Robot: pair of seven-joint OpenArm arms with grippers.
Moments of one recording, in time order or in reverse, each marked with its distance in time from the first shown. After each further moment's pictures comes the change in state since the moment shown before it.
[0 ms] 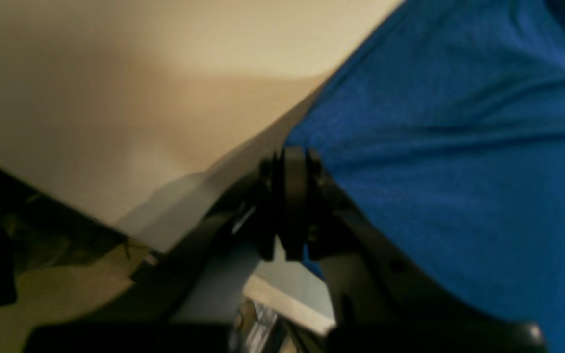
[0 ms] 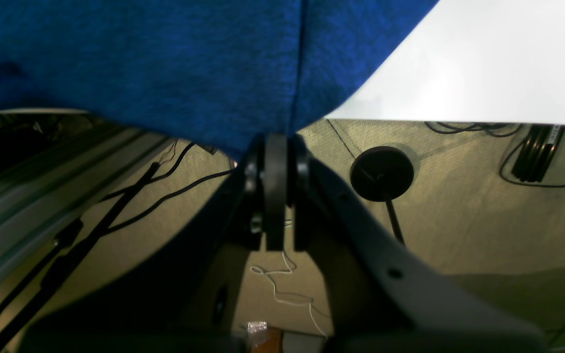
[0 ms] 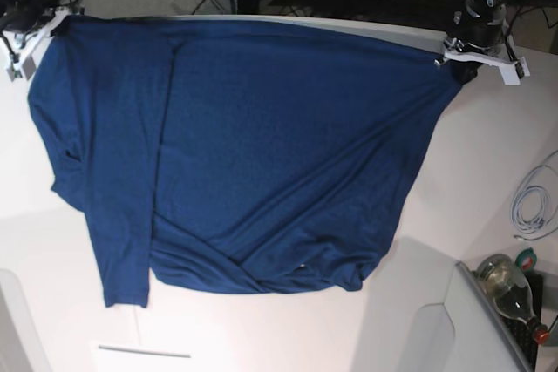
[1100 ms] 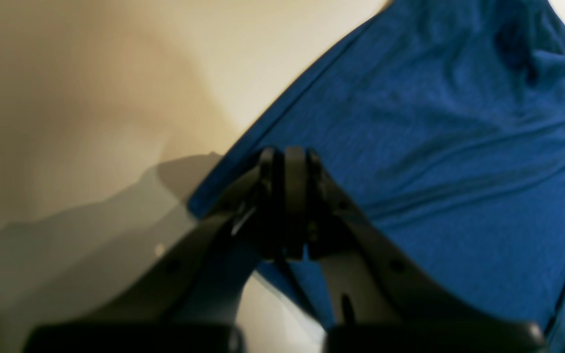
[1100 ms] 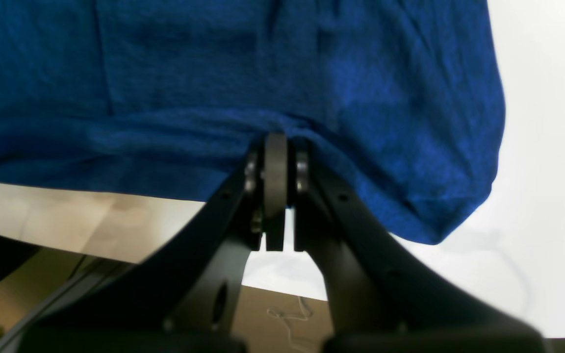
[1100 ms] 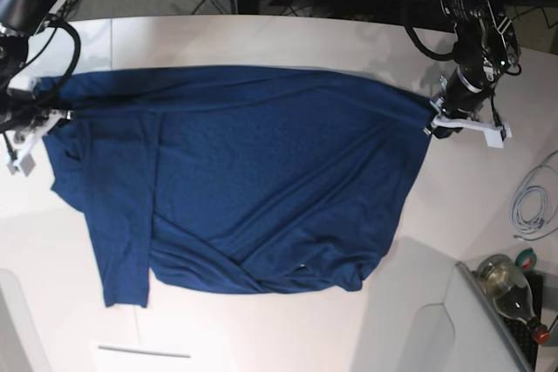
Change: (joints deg) left arm -20.2 0.0 -0.4 -11.4 0.5 0.6 13.0; right arm 23.3 7.8 -6.2 -19.6 -0.1 -5.6 -1.8
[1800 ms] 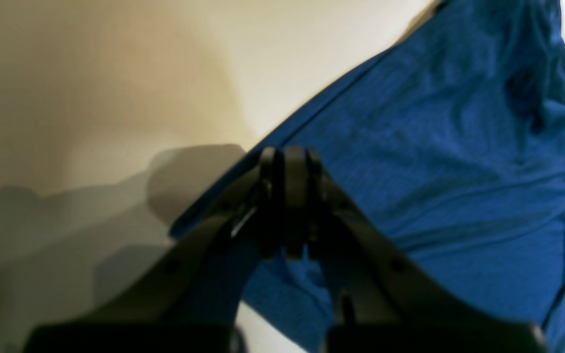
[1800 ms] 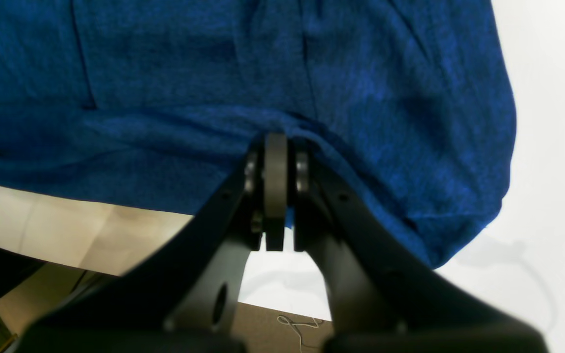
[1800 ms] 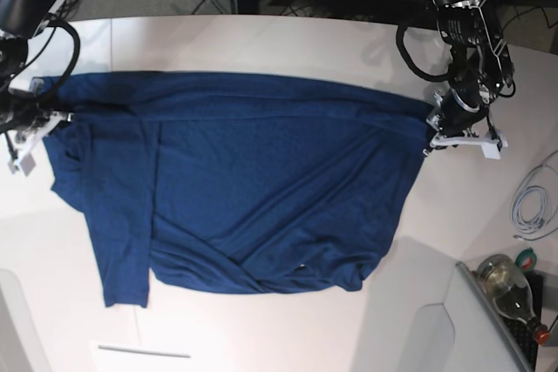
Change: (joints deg) left arm -5.7 0.2 0.3 -6.5 0.0 5.5 -0.4; right arm 0.7 0.9 -0.5 -4.7 -0.2 0.0 4.7
